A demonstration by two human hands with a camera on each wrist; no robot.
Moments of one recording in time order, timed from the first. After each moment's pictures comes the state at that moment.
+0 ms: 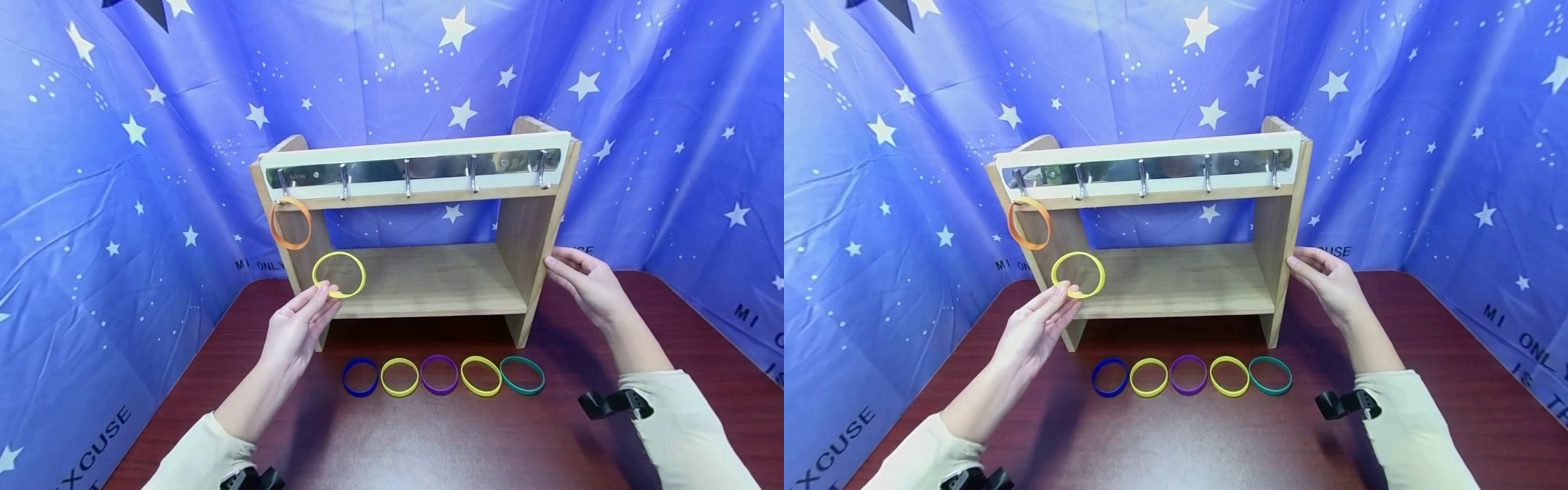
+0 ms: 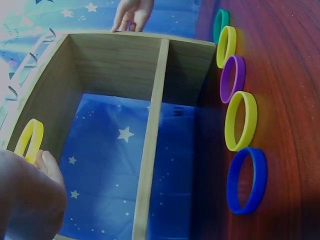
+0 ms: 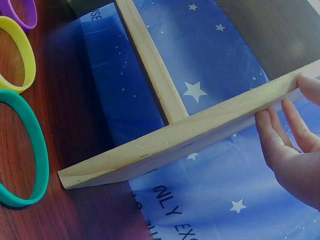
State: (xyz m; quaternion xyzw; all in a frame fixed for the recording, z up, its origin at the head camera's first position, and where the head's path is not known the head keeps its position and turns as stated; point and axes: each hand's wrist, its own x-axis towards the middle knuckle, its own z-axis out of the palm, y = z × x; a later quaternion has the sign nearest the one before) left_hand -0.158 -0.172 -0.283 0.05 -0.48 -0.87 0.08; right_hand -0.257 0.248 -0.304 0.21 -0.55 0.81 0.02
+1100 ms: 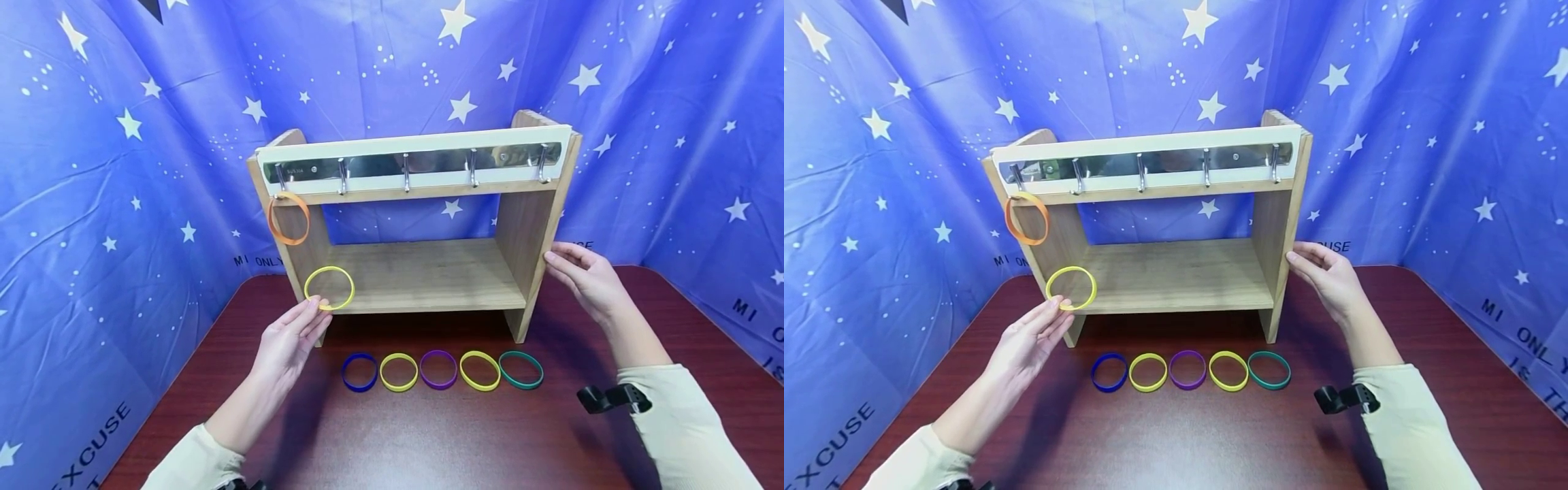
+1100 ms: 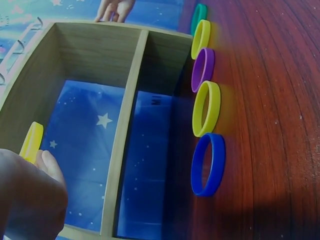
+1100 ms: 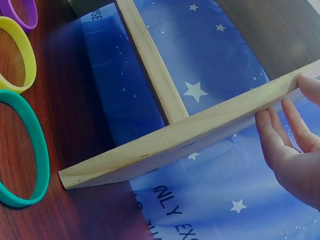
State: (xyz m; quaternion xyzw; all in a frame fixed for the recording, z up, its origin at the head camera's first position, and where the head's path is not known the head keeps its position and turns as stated) left_hand -0.151 -0.188 -0.306 0.08 -0.48 -0.87 0.06; right_hand -0.257 0.247 -0.302 0.21 -0.54 0.82 0.01
